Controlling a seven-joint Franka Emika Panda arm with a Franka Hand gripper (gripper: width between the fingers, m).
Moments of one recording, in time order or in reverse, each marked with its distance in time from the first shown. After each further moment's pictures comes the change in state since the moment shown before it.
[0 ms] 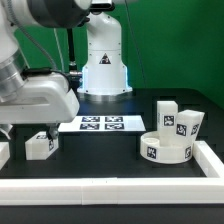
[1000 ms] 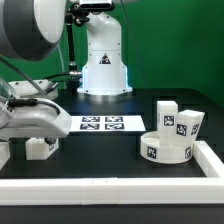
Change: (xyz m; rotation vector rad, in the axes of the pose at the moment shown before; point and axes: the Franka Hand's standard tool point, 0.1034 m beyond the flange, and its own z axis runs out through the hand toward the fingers) arm 0.004 0.010 0.016 -0.010 -0.237 -0.001
